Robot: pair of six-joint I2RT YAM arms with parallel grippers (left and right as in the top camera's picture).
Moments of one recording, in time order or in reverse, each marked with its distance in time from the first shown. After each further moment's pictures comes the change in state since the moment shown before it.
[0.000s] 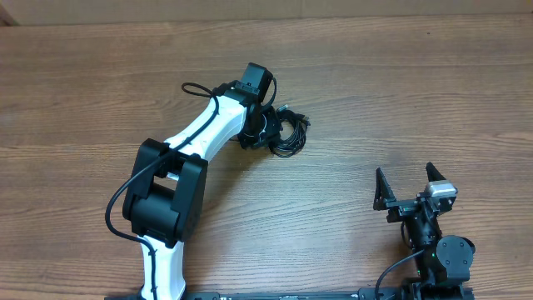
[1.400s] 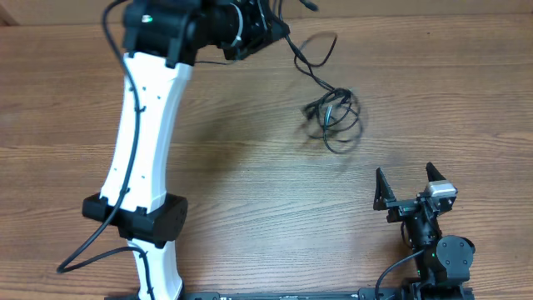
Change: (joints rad) left arm 0.114 -0.040 1.089 -0.542 0.382 0.064; right arm 0.000 0.000 0.000 0.000 0.000 0.000
